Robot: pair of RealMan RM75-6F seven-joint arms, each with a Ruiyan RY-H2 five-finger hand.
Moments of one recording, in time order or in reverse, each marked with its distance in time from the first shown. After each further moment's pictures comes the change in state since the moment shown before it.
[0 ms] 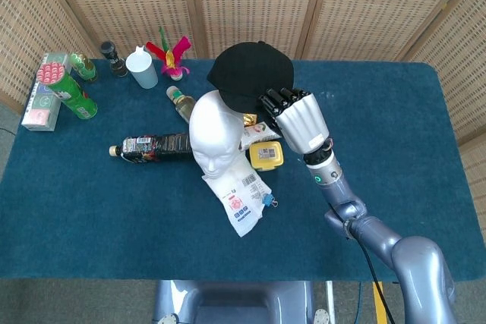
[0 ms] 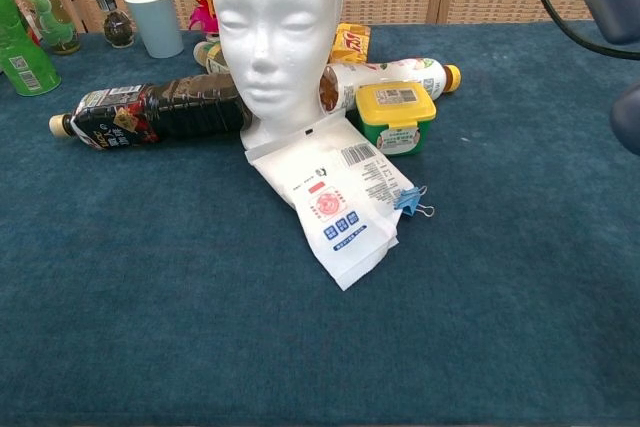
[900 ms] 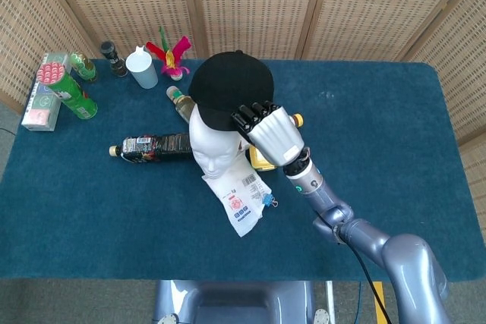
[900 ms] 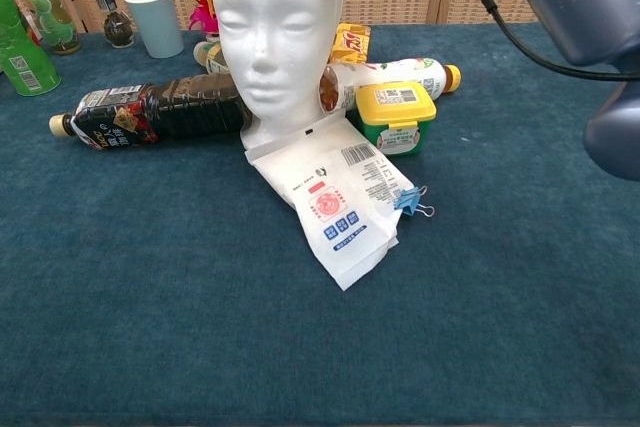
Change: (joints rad) left arm 0.005 -0.025 -0.001 0.063 -0.011 -0.017 -0.049; right arm 0.037 -0.011 -0.052 -0.092 -0.036 -0.005 -0.128
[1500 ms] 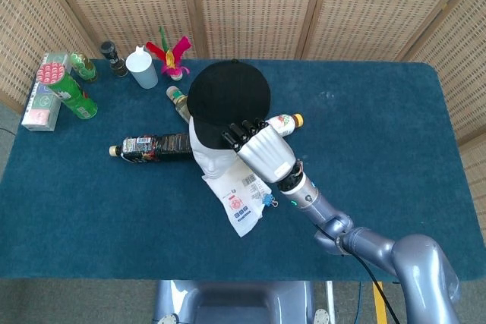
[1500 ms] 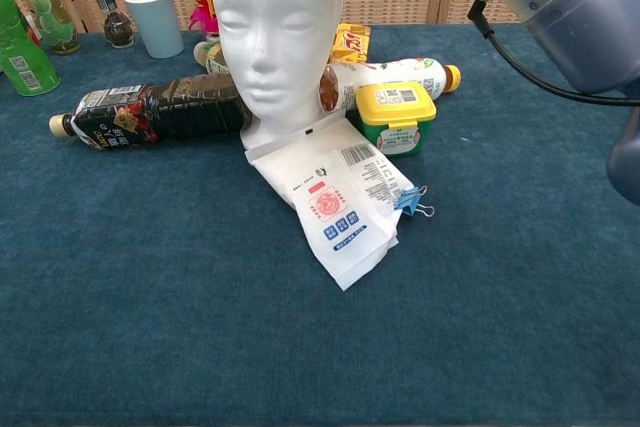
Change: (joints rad) left arm -0.008 -0.015 -0.002 0.042 0.004 -0.015 -0.040; right arm -0.031 0.047 -0.043 -0.186 -0.051 -0.027 -0.184
